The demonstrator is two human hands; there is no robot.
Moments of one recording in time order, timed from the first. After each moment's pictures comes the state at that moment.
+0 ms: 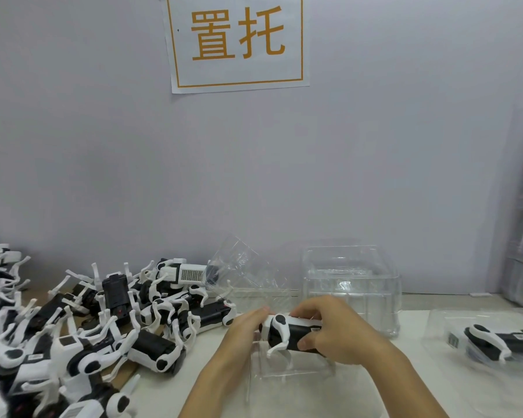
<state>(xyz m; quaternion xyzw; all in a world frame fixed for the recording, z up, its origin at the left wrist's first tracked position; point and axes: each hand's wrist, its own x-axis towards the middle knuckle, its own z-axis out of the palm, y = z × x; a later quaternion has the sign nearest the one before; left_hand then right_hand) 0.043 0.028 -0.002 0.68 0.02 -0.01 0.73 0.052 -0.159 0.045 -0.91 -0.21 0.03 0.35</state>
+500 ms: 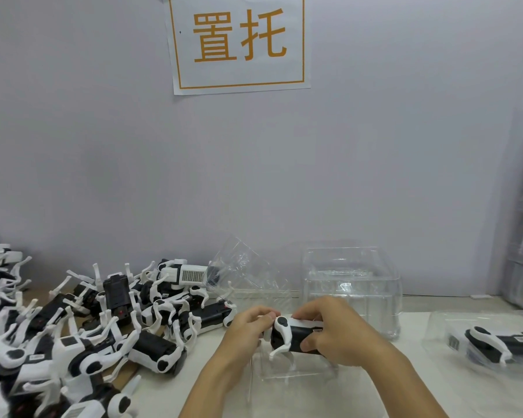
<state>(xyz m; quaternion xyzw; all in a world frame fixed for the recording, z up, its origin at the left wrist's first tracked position) 0.046 0.031 -0.001 0.73 0.01 0.02 0.68 0.054 -0.159 0.044 -0.92 -0.21 0.01 0.32</state>
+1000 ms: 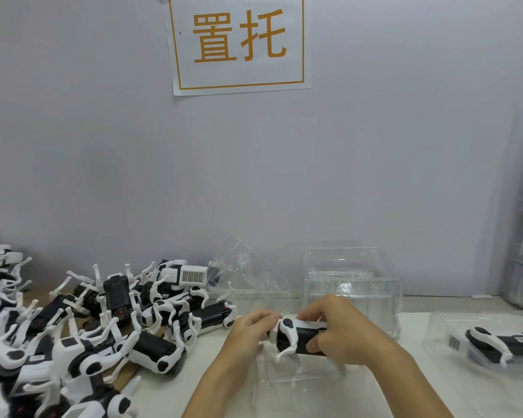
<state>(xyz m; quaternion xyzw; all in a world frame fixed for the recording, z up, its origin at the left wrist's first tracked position) 0.041 0.026 -0.001 0.68 0.00 0.00 0.74 0.054 -0.164 0.049 -0.93 -0.20 0.03 0.31</state>
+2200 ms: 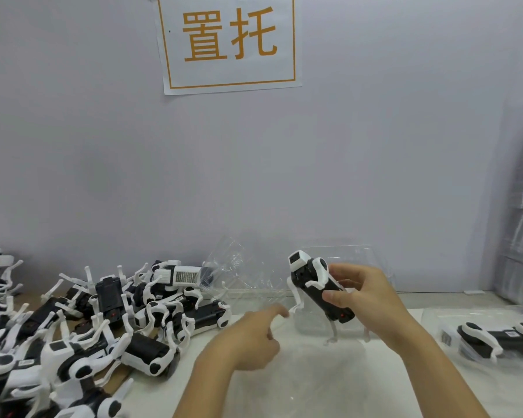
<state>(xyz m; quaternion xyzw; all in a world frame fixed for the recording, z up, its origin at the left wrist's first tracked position) 0.021 0.015 0.052 0.95 -0.06 -0.10 0.28 0.052 -0.200 0.069 -0.77 -0.17 -0.07 0.61</state>
